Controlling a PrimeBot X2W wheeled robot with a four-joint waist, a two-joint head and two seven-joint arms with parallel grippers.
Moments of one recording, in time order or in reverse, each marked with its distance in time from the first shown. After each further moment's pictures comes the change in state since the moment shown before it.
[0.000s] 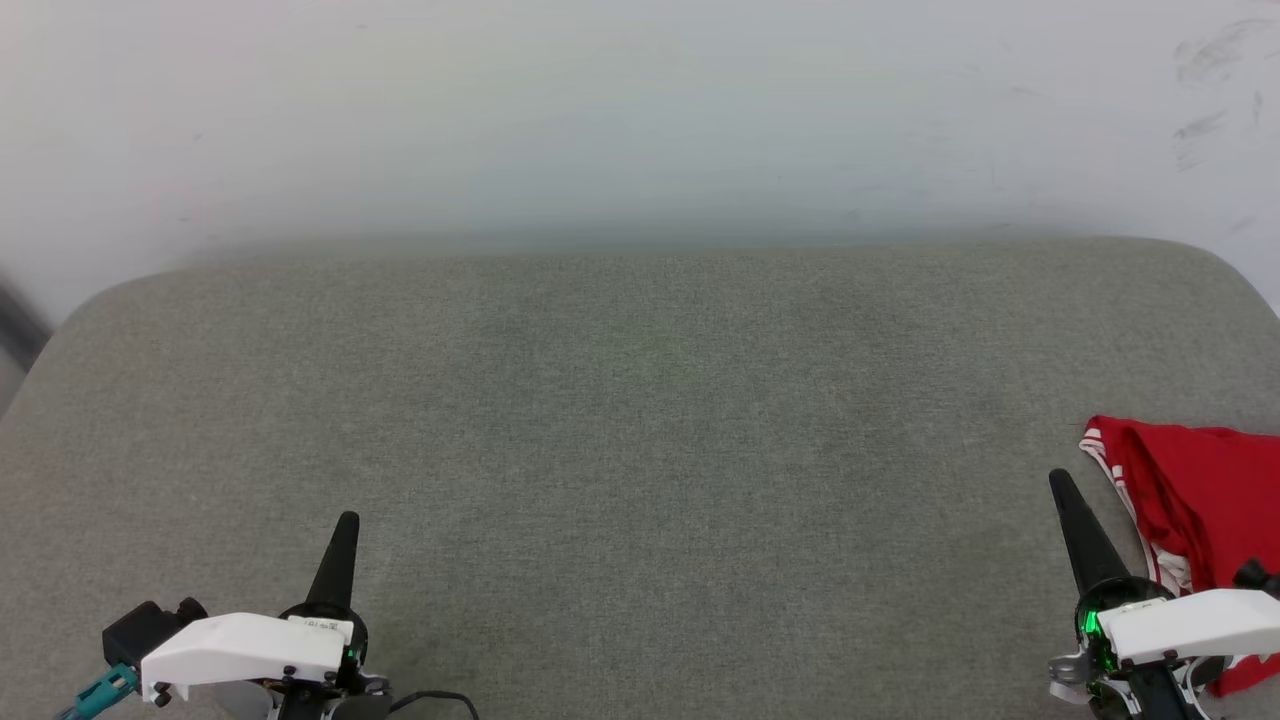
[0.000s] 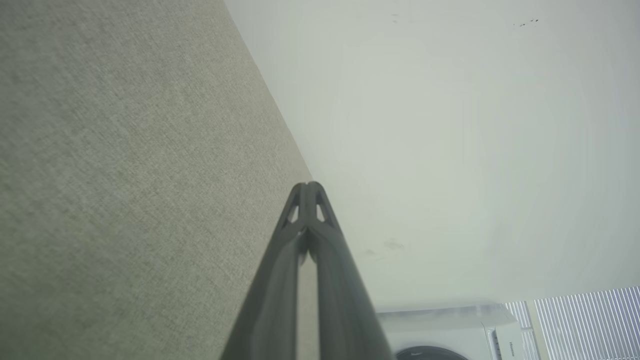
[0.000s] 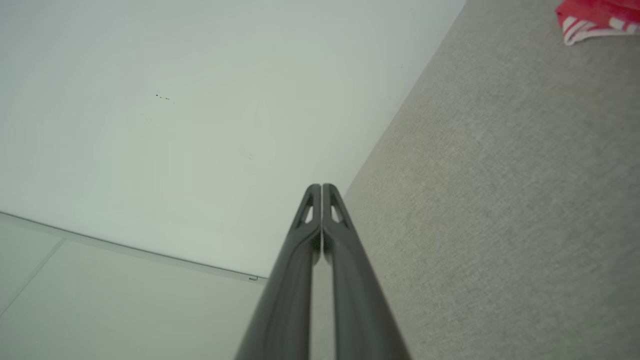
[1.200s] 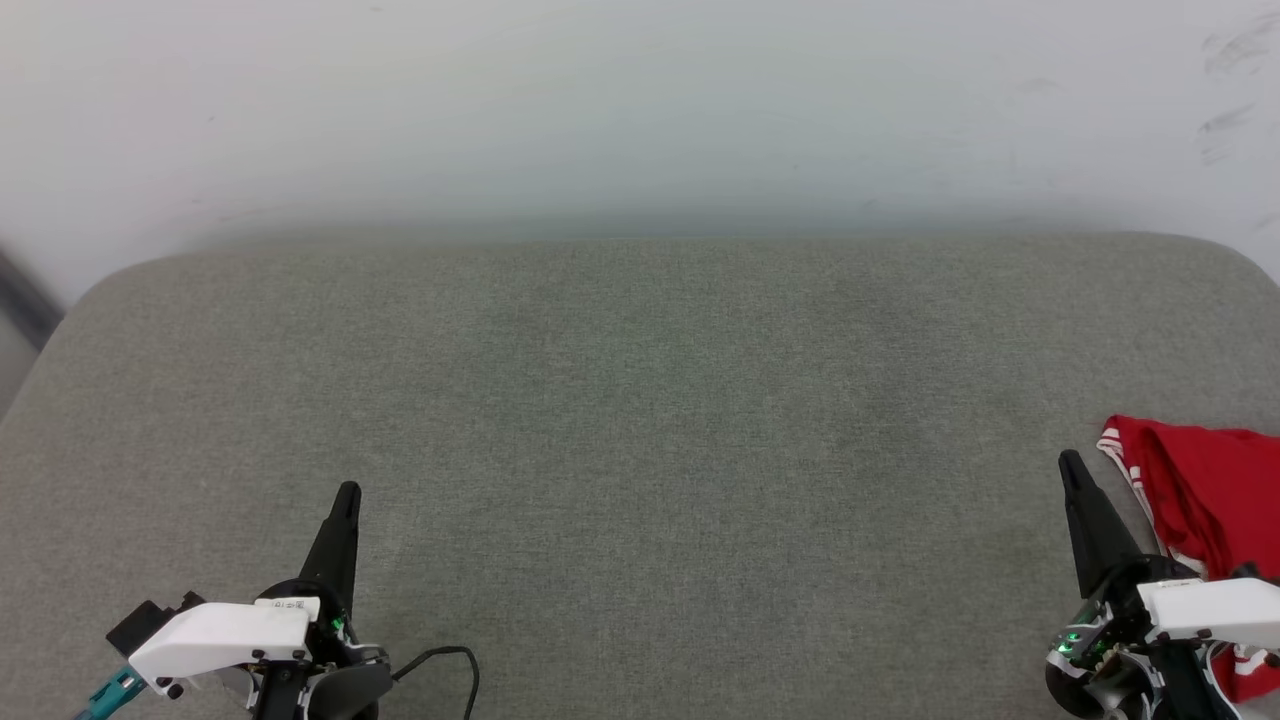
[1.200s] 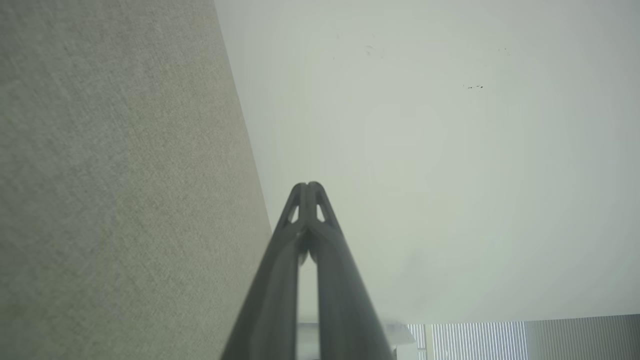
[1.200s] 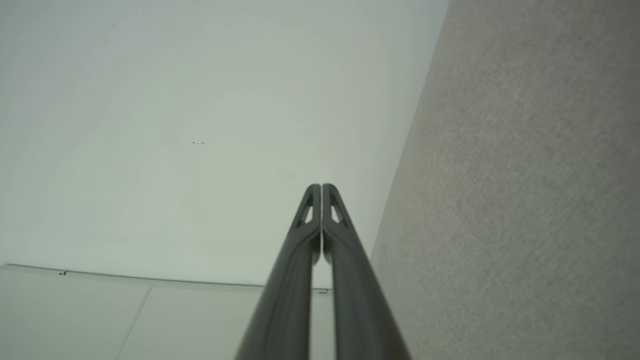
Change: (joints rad) left arm -0.041 -0.052 0.071 0.016 -0.239 -0.058 0.074; right arm -0.048 0.000 -0.013 0.061 0.314 0.000 0.013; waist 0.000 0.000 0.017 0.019
